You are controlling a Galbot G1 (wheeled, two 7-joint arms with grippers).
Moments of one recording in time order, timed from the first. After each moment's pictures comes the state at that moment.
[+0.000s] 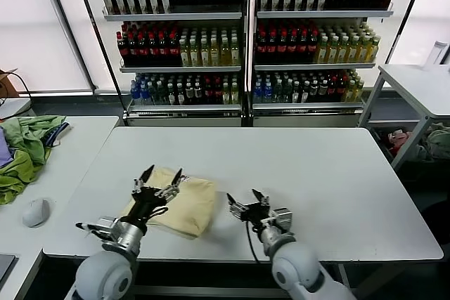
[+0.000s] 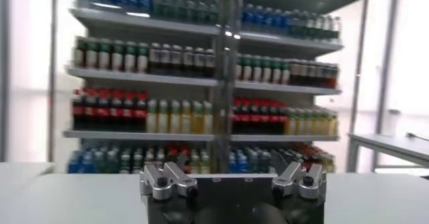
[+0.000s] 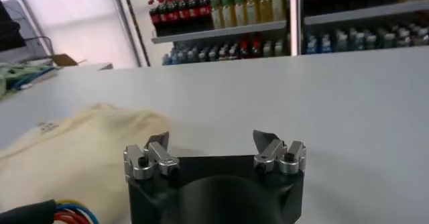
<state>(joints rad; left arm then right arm) 1.30 -1.11 -0.41 -2.05 -0.50 0.16 -0.10 -1.01 1.23 -0.04 1.86 0.63 -0.40 0.29</state>
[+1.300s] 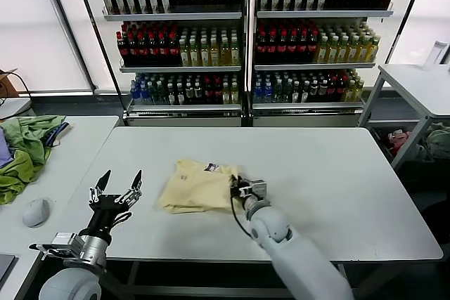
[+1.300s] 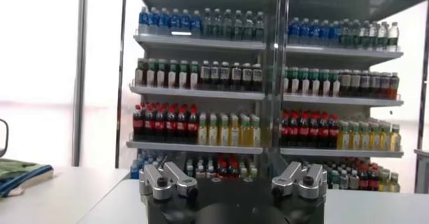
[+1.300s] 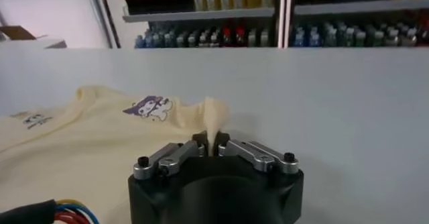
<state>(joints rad) 1.45 -1.10 -0.59 -2.11 -0.52 0.10 -0.14 -0.72 1.31 -0.09 1.48 0.56 -0.42 0.28</state>
